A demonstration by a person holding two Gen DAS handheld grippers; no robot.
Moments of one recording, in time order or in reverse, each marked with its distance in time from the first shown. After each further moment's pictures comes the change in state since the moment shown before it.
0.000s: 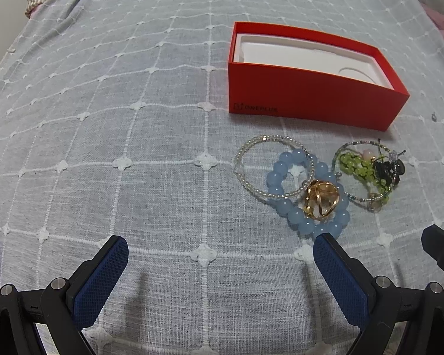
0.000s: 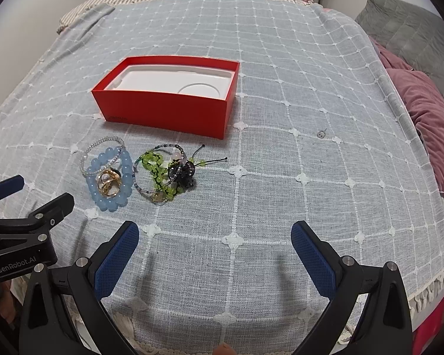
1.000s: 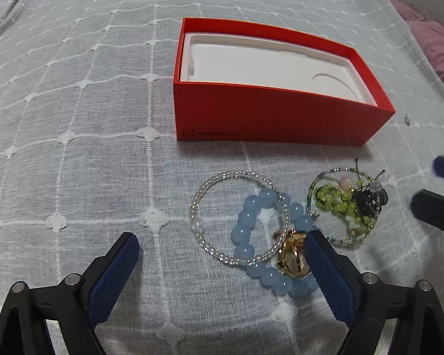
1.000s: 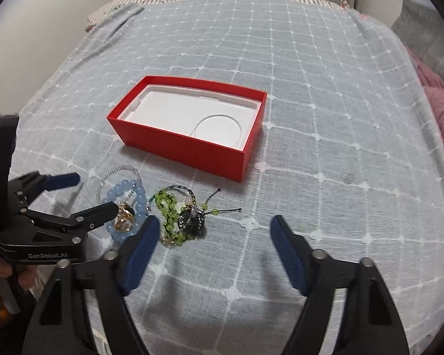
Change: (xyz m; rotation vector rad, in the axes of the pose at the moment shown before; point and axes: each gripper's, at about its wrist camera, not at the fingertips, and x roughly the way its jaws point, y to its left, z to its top) left arm 0.042 -0.003 0.047 0.070 0.062 -0.228; right arm 0.024 -0.020 0.052 -0.054 0.021 0.221
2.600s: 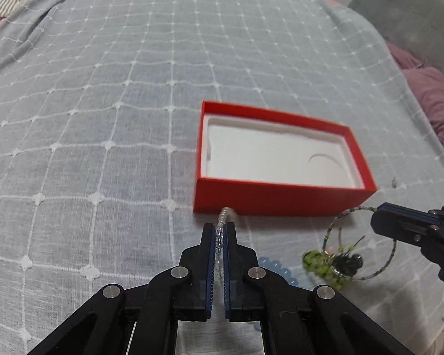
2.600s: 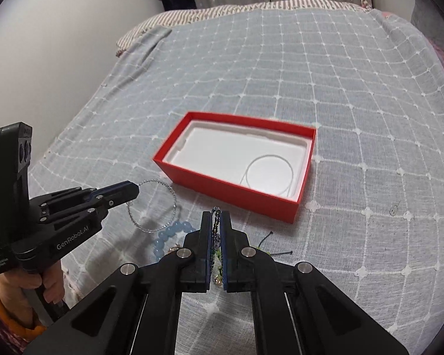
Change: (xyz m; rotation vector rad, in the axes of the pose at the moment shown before) left arm -0.041 0.012 0.033 -0.056 -0.177 -0.015; right arm -0.018 0.018 0.033 0.006 -0.098 0.185
